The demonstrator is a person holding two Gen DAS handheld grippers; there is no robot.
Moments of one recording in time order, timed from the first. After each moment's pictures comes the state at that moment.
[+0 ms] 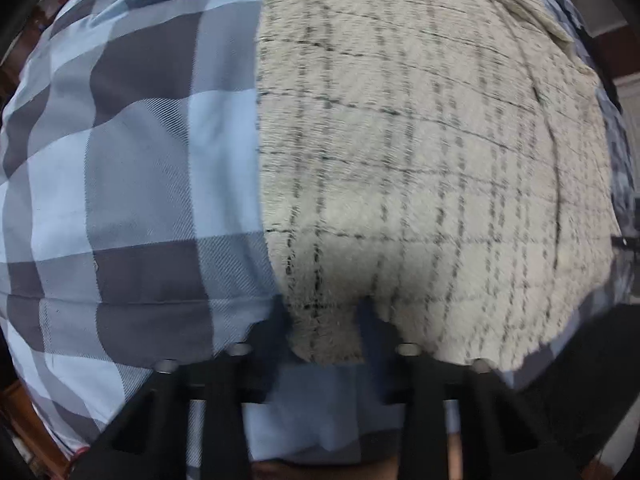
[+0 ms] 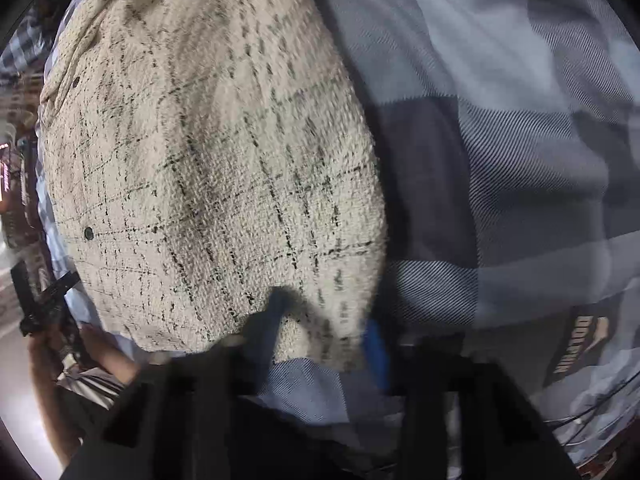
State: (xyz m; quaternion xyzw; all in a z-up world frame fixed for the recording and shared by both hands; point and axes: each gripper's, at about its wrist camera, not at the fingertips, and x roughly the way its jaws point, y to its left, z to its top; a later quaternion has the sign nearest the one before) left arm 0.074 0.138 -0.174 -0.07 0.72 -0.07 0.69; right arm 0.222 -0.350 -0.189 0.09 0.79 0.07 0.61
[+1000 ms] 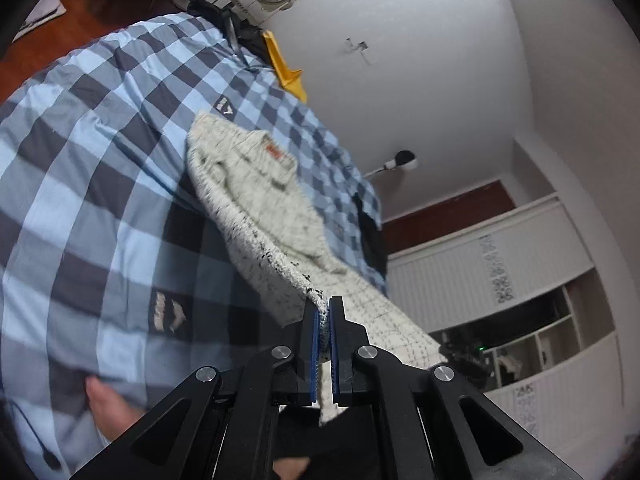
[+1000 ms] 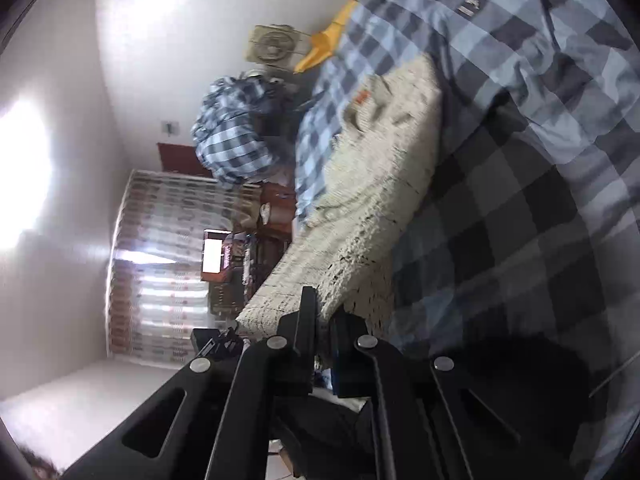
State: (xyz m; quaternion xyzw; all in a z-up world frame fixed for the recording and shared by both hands) left arm -0.058 0.217 0.065 -0.44 0.39 -0.24 0.77; right arm 0.102 -0.372 0.006 0.43 0.50 0.29 0.69
